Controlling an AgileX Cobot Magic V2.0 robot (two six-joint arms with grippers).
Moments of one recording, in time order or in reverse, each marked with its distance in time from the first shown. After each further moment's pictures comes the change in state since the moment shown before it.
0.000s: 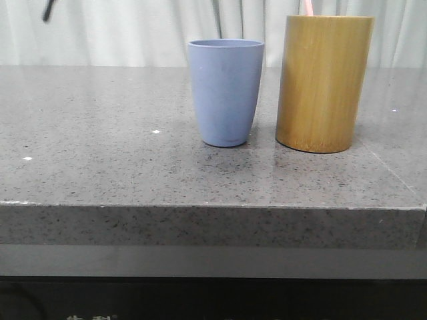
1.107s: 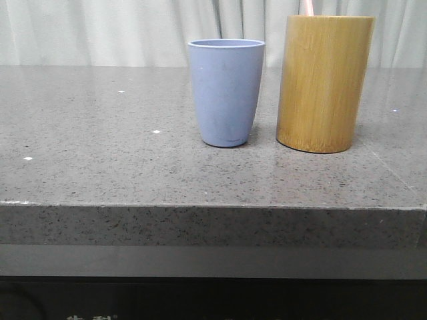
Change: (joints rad) left arm 0.609 -0.887 1.027 0.009 -0.472 -0.121; right arm 0.000 0.000 0.000 0.000 0.000 0.000
